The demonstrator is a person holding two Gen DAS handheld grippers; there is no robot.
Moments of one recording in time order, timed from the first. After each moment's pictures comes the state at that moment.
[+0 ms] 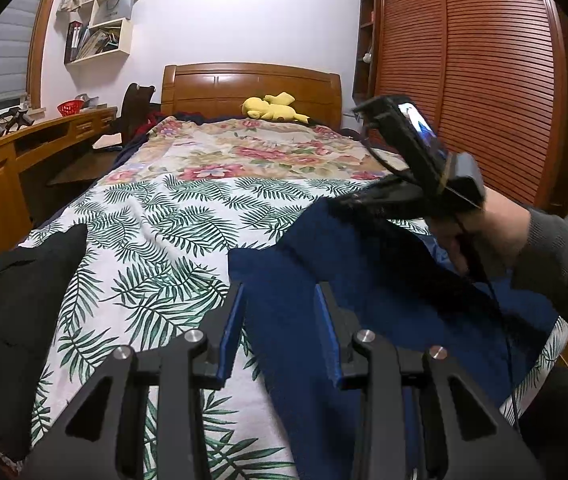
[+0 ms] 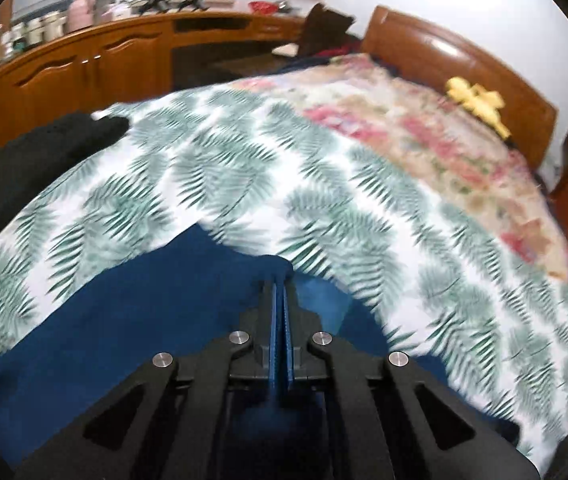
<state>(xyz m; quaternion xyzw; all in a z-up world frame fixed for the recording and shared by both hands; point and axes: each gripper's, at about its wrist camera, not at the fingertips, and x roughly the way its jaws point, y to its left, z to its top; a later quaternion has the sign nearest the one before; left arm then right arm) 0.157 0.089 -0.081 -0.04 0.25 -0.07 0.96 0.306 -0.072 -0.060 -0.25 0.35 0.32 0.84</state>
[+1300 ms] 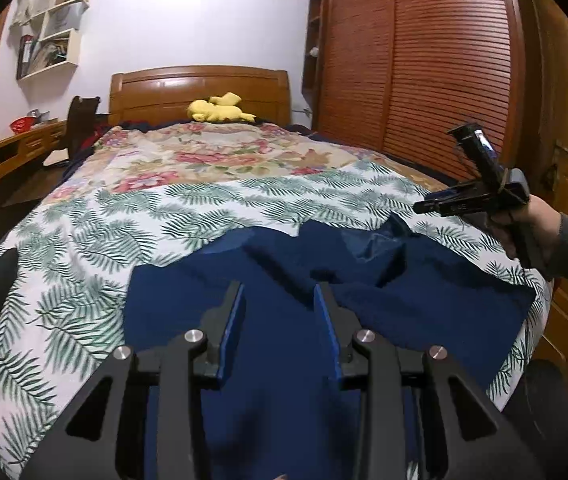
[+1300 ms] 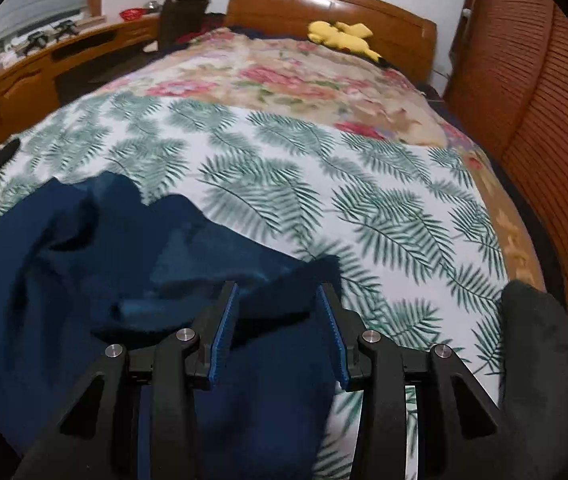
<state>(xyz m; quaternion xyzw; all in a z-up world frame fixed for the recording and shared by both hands) 0.172 0.001 -0.080 -0.01 0.25 -0.16 0.96 0.299 -0.338 -0.047 -0.18 0.40 0.14 0.89</state>
